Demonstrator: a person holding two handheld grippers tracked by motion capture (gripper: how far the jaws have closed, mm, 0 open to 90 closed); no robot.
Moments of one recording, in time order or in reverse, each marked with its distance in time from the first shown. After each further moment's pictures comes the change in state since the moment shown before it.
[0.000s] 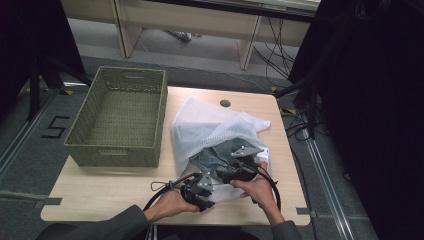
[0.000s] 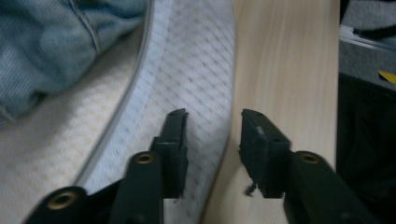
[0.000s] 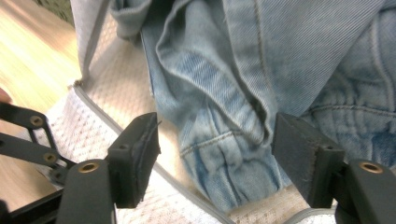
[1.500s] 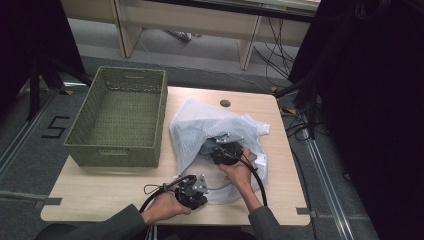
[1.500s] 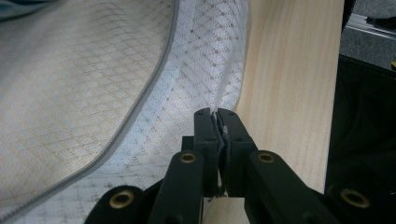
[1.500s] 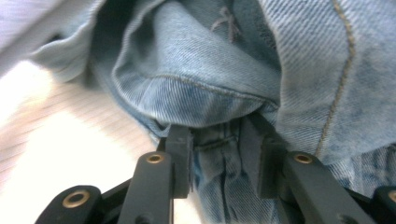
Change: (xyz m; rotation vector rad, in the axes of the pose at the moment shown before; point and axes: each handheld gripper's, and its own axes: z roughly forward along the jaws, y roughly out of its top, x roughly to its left) left arm -0.005 -0.012 -0.014 0.042 0.022 -0.026; right arm -0.008 0.035 0.059 -0.014 -0.140 -0.057
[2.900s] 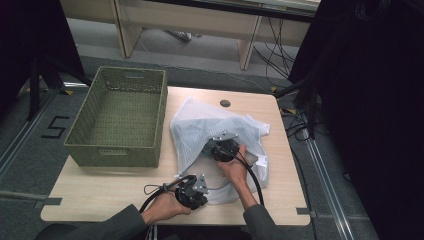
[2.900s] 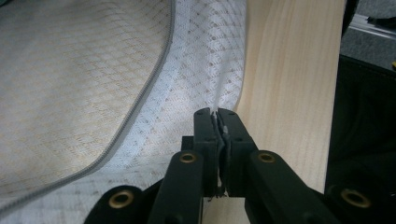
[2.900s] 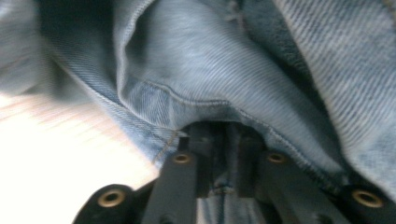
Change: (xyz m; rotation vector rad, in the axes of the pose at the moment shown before) left arm 0.001 0.000 -0.001 0.011 0.000 0.006; right arm -0.002 0.004 0.021 0.016 -0.046 -0.025
